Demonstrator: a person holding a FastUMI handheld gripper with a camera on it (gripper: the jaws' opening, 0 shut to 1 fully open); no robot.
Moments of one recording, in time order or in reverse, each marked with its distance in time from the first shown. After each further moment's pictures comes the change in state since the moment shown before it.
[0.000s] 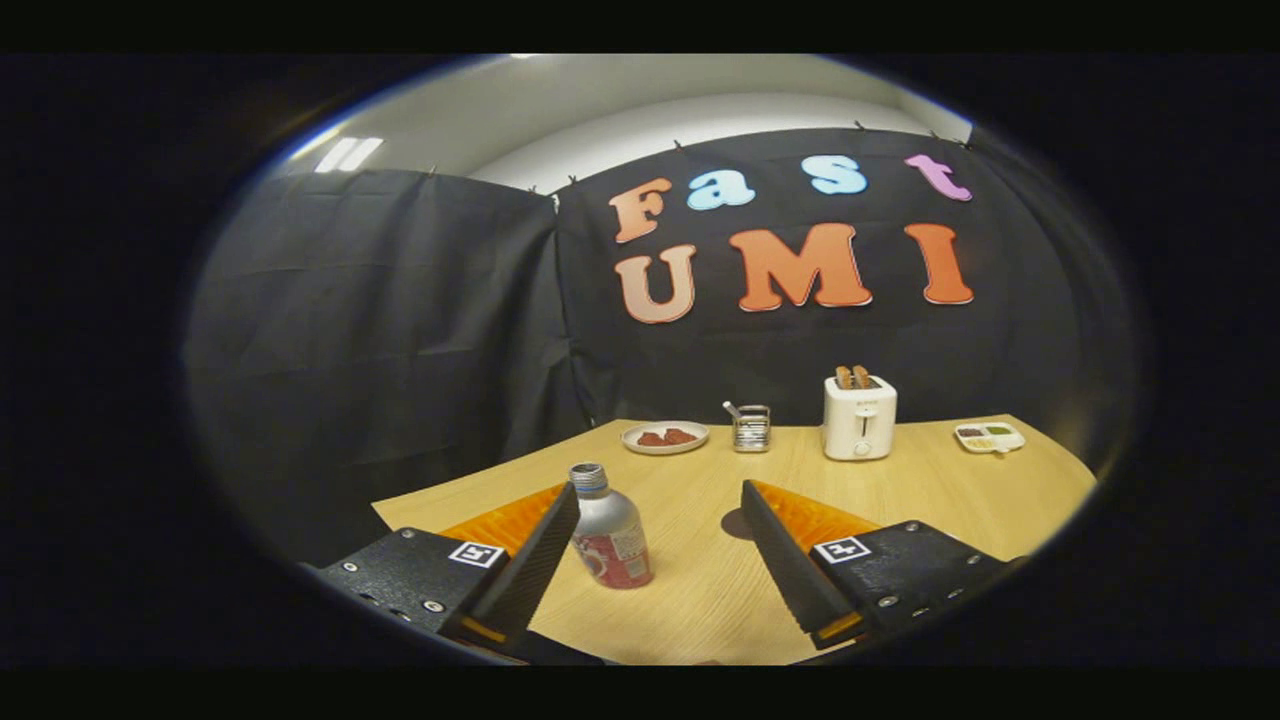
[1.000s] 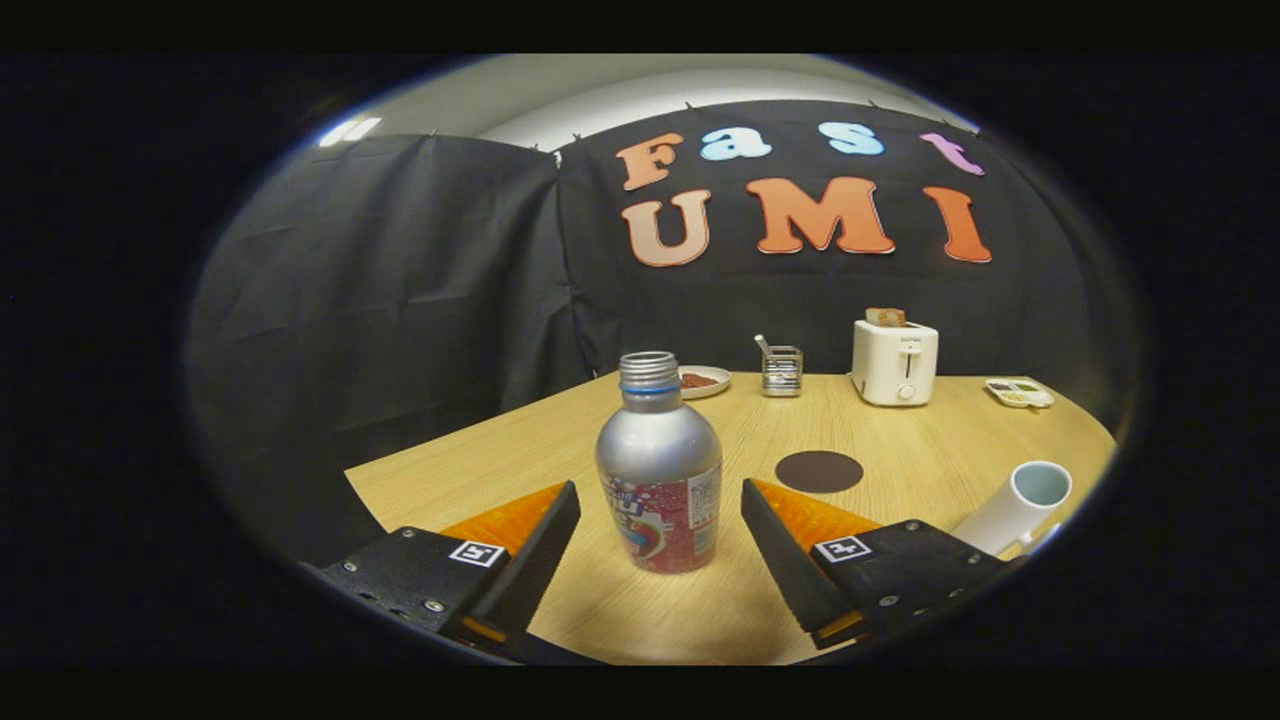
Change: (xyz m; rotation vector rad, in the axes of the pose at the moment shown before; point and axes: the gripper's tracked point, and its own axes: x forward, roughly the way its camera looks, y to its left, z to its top) arm 0.051 0.045 -0.086 -0.025 0.125 -0.035
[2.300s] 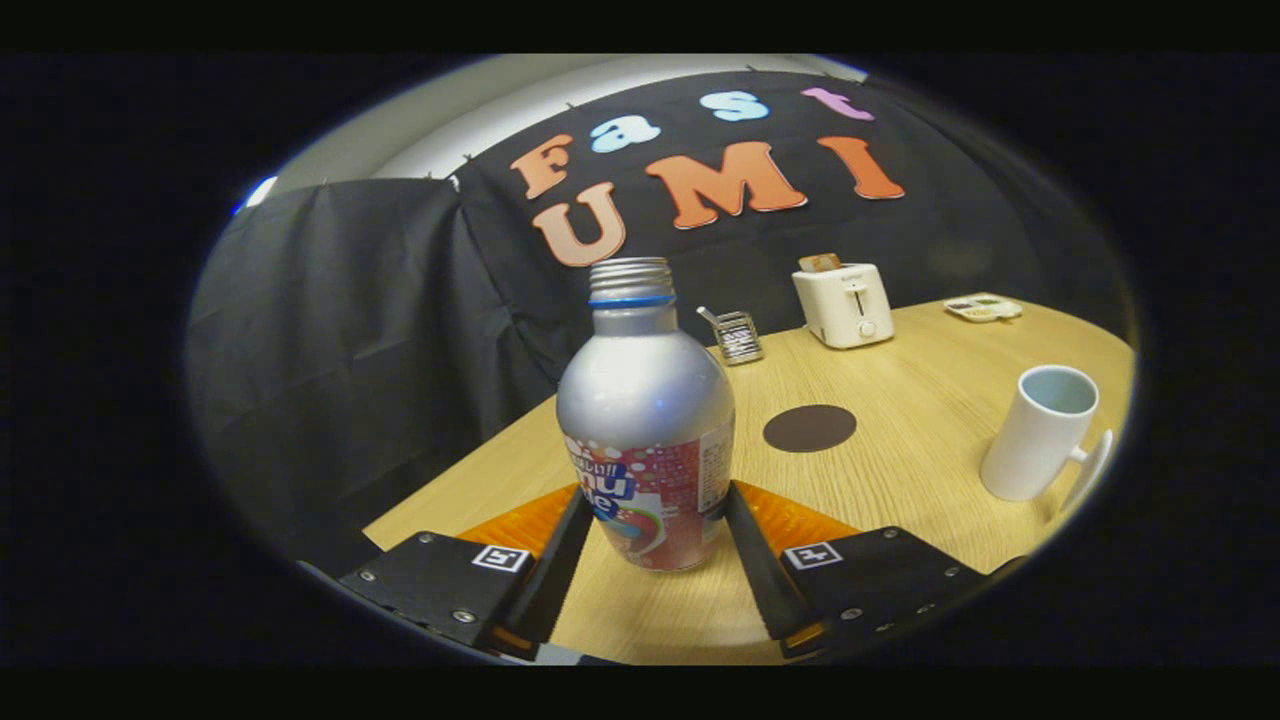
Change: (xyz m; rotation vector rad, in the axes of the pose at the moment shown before) arm -0.002 -0.011 -0.009 0.364 0.024 -0.089
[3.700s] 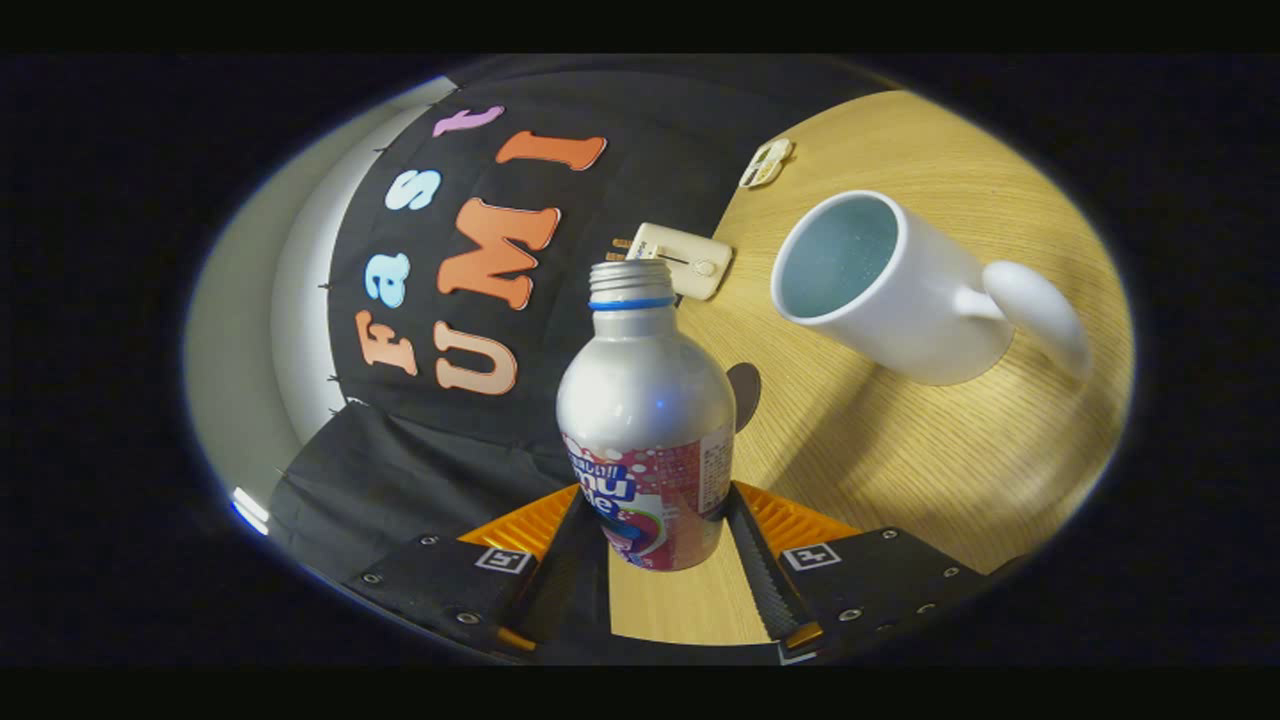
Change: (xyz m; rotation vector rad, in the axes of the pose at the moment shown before) arm -0.035 -0.068 0.031 0.895 0.007 0.044
